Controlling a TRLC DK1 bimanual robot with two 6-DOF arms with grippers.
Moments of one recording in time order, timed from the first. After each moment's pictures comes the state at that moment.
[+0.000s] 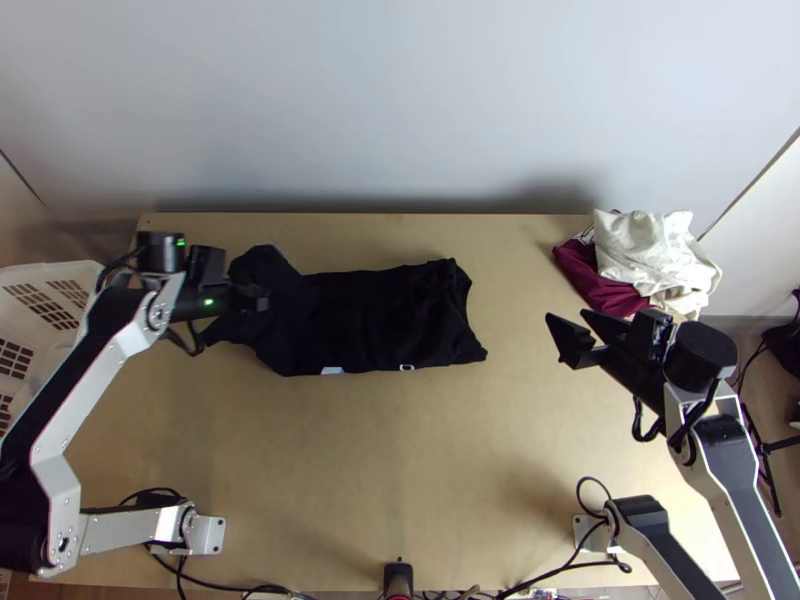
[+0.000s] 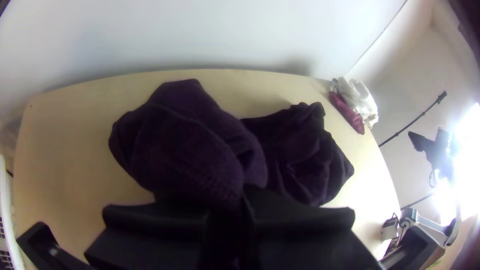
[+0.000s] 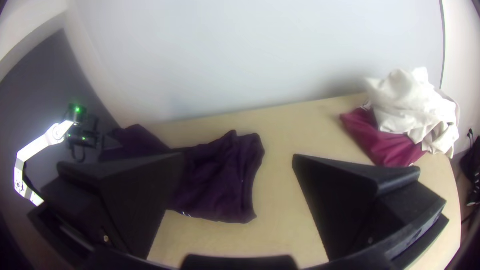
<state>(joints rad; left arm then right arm) -0.07 1.40 1.16 -0.56 0.41 0.00 0.13 0.76 0.69 -0.27 -0.36 0.32</state>
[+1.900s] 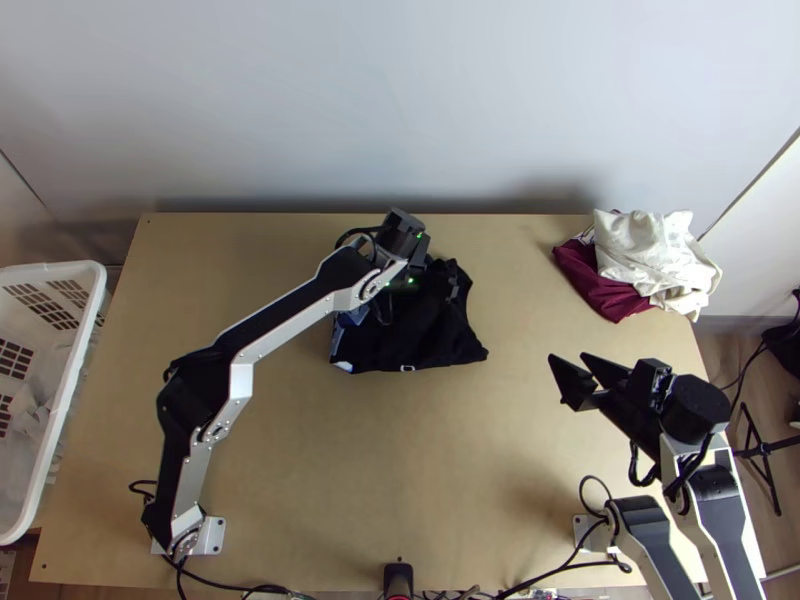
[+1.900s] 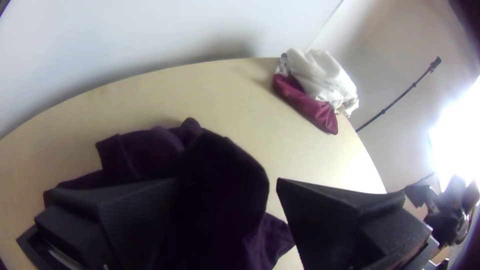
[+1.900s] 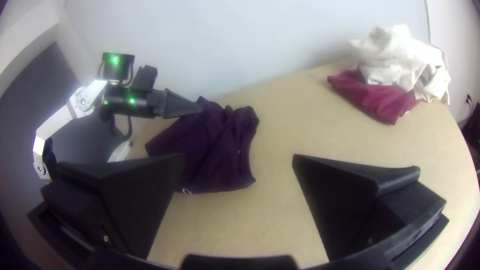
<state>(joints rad) -0.70 2.13 1.95 -0.52 0.13 -0.33 0.11 0.48 0.47 -0.35 -0.36 0.41</state>
